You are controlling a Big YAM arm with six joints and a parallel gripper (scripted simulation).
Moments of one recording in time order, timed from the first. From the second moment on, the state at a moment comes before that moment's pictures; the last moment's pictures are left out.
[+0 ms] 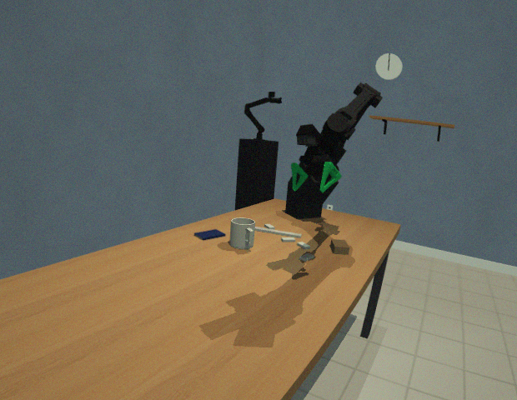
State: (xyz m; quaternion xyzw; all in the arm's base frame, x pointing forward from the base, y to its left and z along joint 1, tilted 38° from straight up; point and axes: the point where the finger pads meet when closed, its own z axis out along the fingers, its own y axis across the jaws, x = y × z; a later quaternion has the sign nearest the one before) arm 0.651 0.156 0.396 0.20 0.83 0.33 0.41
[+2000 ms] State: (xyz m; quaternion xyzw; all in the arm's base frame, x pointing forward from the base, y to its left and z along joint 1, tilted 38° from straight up) arm 0.621 0.110 0.446 0.14 0.80 0.28 0.52
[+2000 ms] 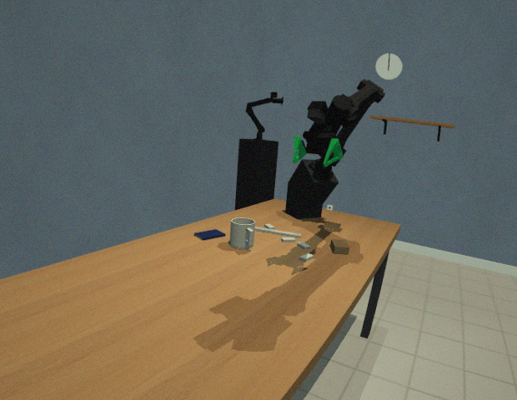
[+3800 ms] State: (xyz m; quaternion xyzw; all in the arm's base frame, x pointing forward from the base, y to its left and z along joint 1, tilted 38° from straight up) arm 0.600 0.083 0.448 0.10 0.79 0.22 0.57
